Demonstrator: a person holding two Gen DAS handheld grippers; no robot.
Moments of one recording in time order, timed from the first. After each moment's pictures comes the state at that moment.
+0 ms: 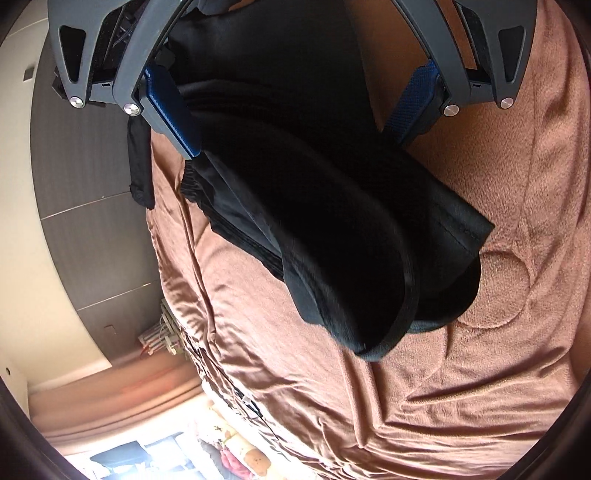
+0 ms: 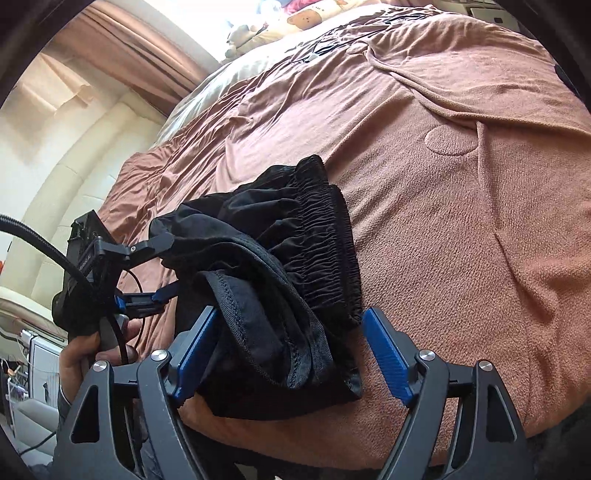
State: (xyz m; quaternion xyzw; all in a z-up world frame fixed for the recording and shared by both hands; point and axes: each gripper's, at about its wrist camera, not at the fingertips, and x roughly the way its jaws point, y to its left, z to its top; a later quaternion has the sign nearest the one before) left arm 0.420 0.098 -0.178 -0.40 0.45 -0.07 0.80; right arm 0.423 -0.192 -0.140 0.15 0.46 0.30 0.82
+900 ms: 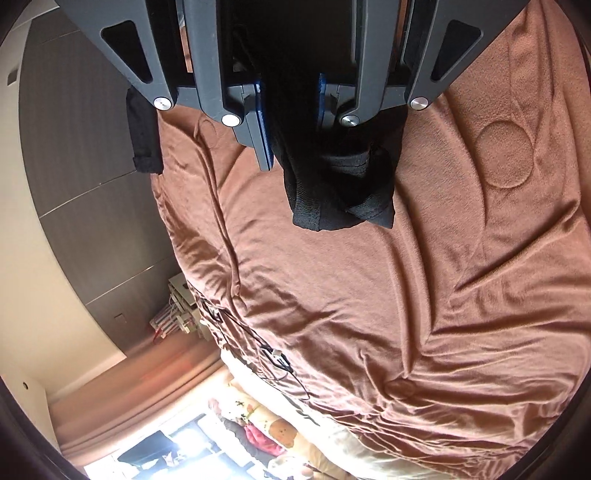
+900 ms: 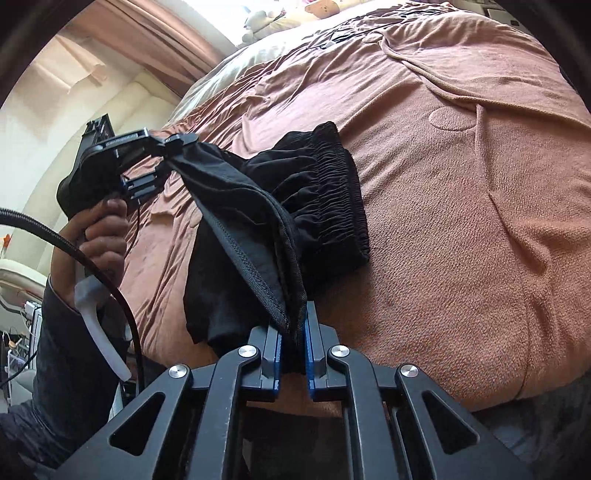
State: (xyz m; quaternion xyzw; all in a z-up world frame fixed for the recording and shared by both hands) left arm 0.479 0.104 -0.107 -0.35 0.41 -0.07 0.84; right arm 0.375 -0.207 -0.133 0.13 0.47 0.33 0.81
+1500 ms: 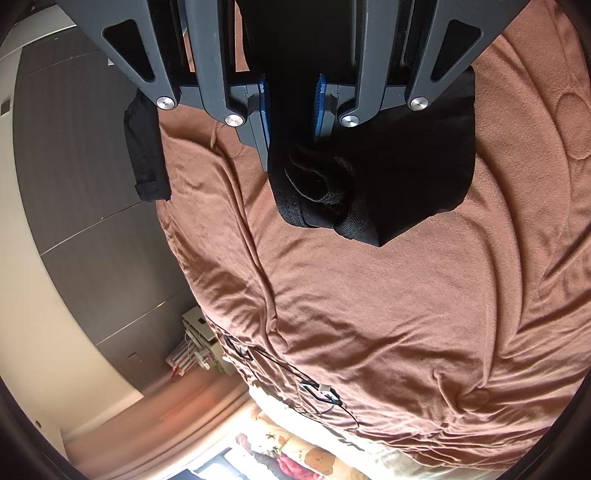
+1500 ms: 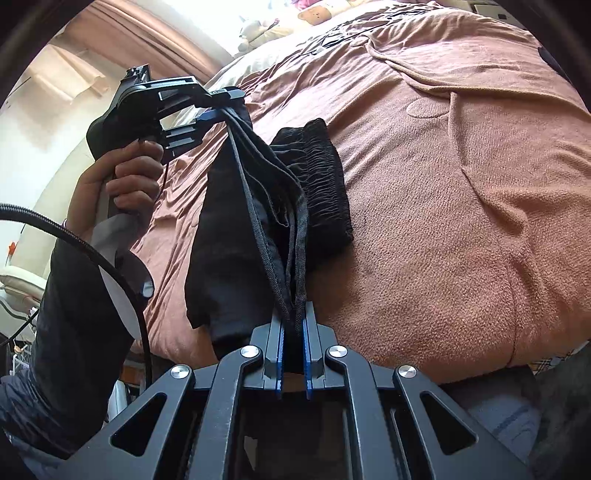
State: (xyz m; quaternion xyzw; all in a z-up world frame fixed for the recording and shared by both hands) left arm 0.533 0.034 -0.112 -0.31 0.45 -0.11 0.83; right arm 0.353 -0.231 -0.141 0.16 0.46 0.33 0.81
